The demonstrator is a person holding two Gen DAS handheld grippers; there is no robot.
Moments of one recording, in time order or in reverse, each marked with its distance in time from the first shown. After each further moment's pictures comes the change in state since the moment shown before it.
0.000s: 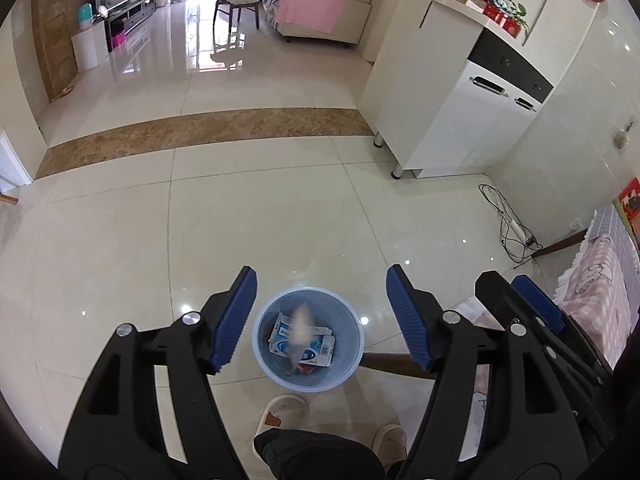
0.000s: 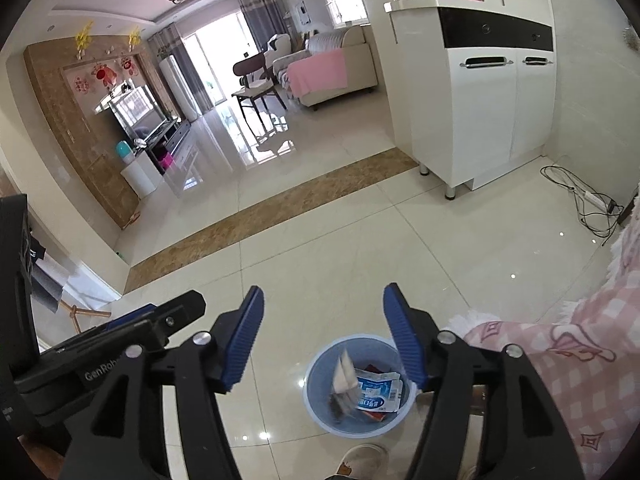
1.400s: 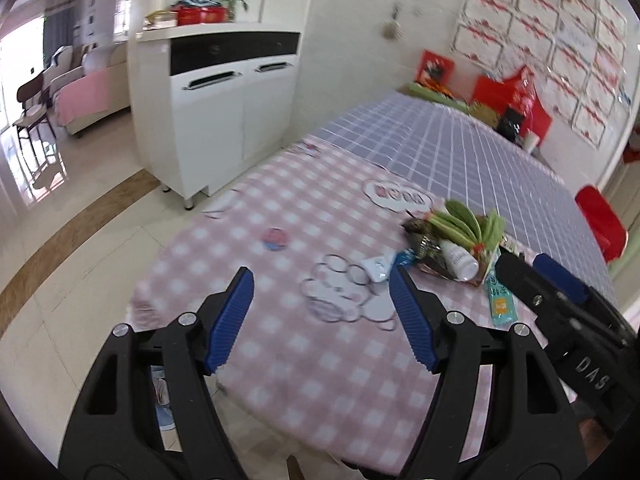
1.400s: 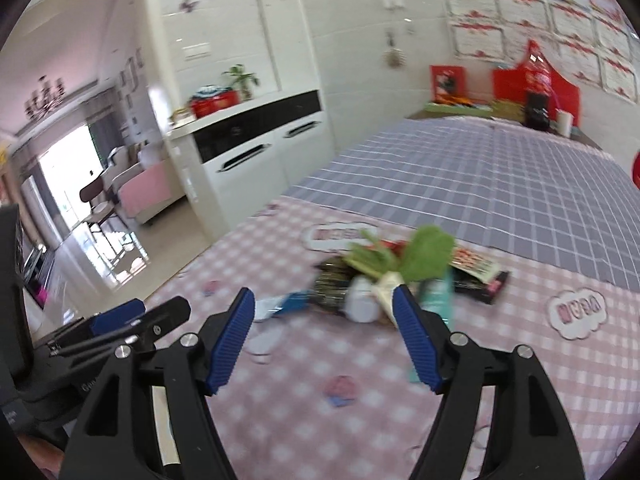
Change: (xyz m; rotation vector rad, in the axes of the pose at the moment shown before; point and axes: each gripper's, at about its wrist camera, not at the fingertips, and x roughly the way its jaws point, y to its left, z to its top) left arm -0.103 -0.342 -0.129 0.610 -0.056 -0.484; right arm -0.323 -0.238 -0.100 0.350 -0.340 -0.539
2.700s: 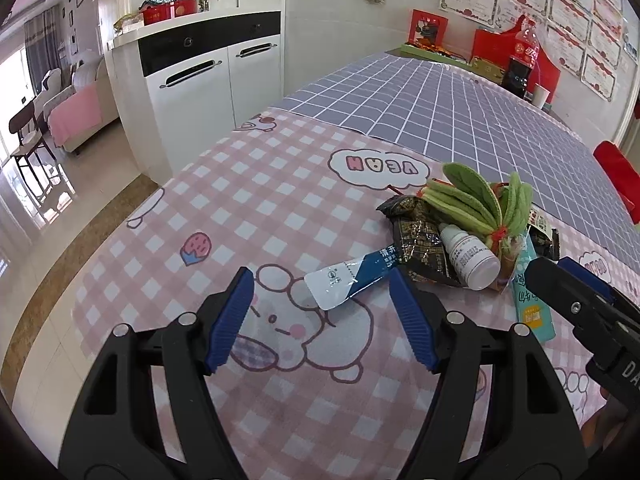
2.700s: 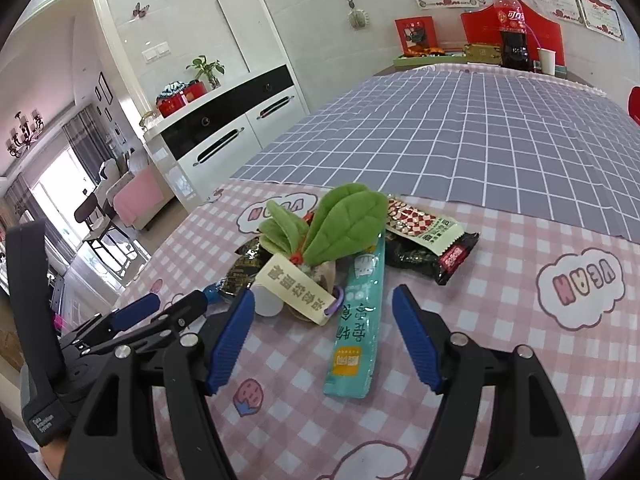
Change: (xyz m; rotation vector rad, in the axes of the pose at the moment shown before) left arm 0.068 -0.052 0.001 0.100 0.072 0.067; right arm 0.042 -0.076 0.000 0.140 0.103 0.027
